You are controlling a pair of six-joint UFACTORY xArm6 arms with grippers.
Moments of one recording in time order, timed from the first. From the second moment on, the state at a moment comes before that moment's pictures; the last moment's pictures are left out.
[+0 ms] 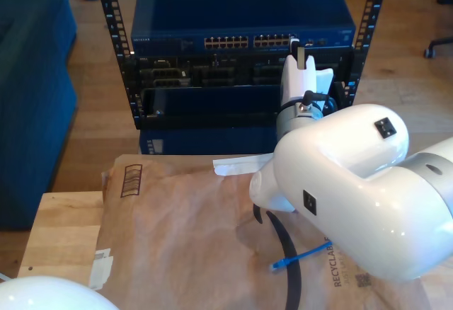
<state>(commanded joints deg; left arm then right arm) 98.0 -30.3 -4.7 6.3 58.0 -3.8 26.2 39.3 -66.0 32.6 -71.8 76.6</state>
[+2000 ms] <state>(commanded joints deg) 98.0 -30.3 -4.8 6.4 58.0 -3.7 24.7 42.7 -70.7 32.0 -71.1 76.6</state>
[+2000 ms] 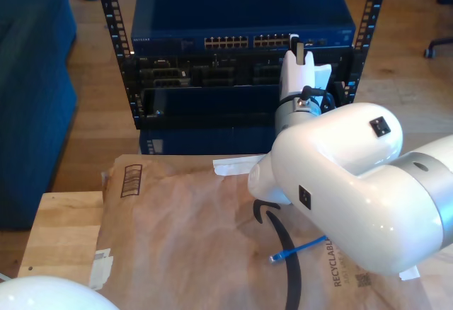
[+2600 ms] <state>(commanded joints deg) 98.0 -30.3 -4.7 6.3 58.0 -3.8 25.1 24.4 -50.7 28.5 -54.6 76.2</state>
